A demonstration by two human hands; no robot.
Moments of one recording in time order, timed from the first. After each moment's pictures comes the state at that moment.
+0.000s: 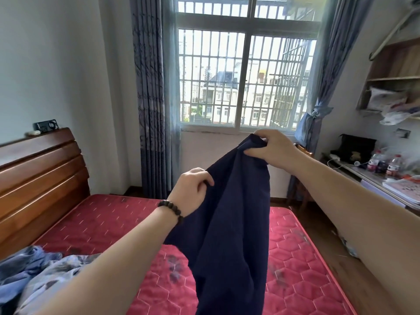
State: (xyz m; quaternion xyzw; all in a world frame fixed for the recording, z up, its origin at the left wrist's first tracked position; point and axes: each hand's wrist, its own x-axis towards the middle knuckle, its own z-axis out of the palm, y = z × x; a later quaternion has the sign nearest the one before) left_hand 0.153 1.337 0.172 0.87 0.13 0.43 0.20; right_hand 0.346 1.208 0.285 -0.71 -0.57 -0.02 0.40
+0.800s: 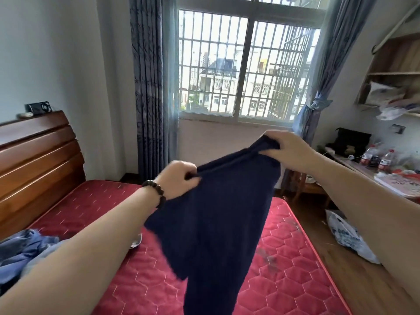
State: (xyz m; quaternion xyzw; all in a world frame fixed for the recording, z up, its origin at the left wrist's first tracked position) left_hand 0.124 1.374 0.171 0.92 0.15 0.33 0.17; right_hand 0.344 1.185 0.274 -0.72 -0.63 -0.09 0.29
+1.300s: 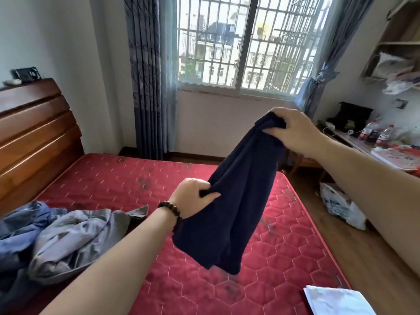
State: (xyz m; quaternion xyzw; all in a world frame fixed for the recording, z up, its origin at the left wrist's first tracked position) left_hand 0.088 1.351 0.066 0.91 0.15 0.31 0.22; right_hand 0.287 1.204 0.251 -0.74 -0.60 -0.08 0.29
